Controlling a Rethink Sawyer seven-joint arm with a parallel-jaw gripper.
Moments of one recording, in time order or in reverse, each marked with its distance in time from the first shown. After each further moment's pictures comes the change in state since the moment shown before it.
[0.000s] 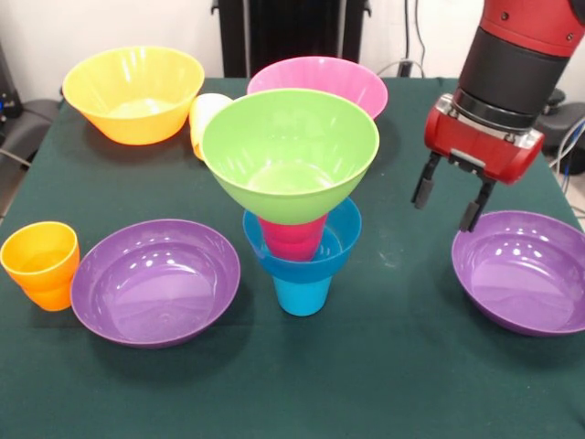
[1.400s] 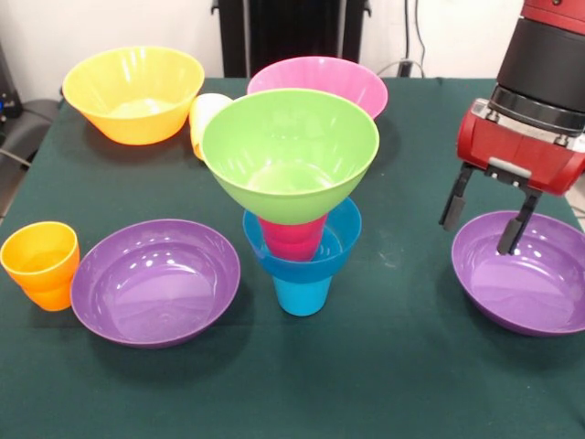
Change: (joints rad) arm -0.001 0.033 -0.058 -0.147 0.000 0.001 0.000
